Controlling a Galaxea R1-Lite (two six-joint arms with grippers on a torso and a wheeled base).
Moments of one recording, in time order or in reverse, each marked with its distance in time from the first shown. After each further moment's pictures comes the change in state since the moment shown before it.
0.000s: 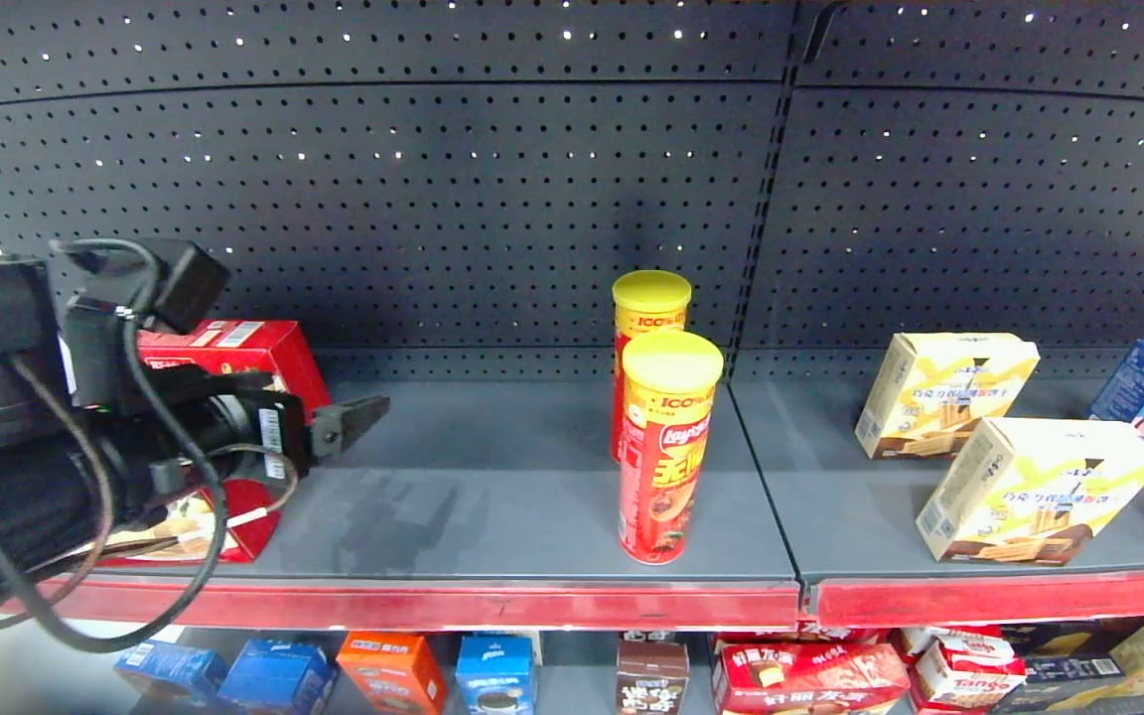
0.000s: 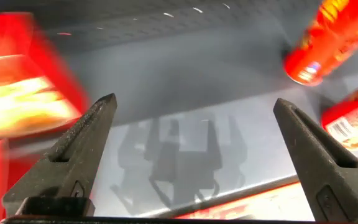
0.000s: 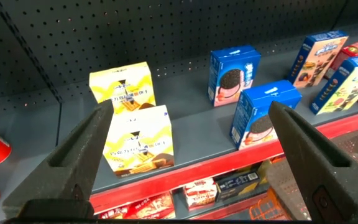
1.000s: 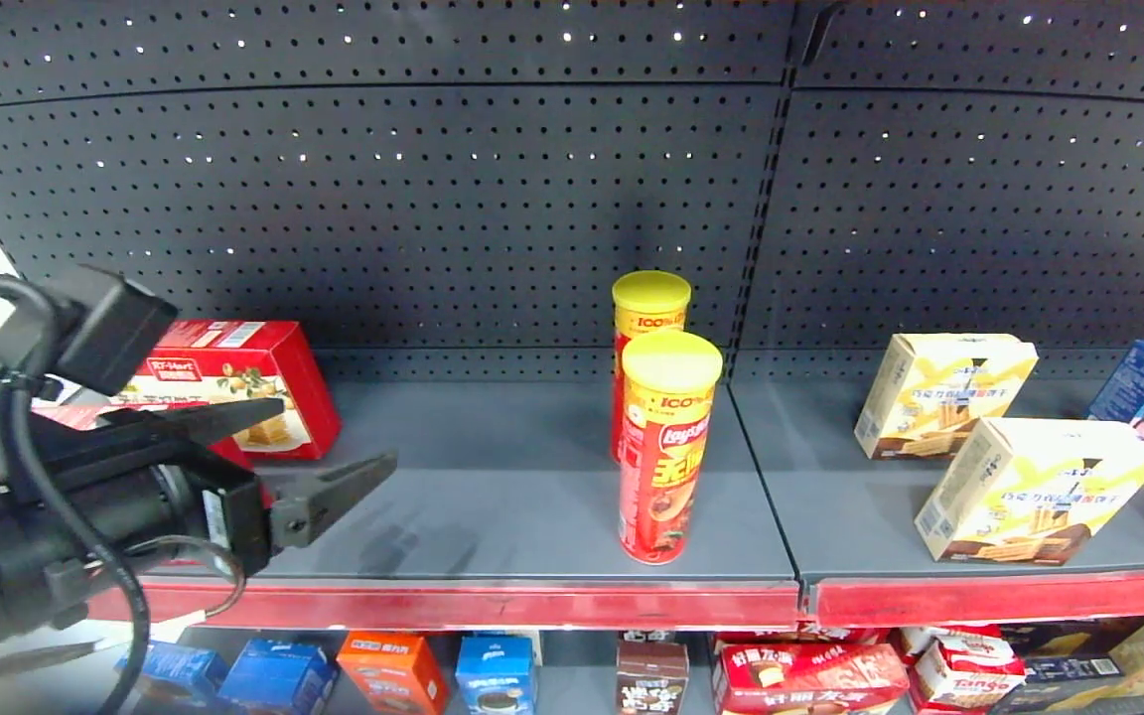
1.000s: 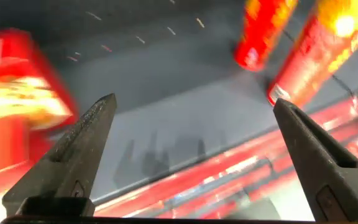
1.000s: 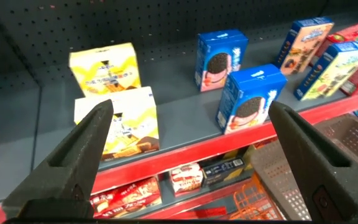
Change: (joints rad) left arm -0.118 -0.133 0.088 0.027 -0.106 0.046; right arm -0.046 -0.024 0.029 0.072 0.001 -0.002
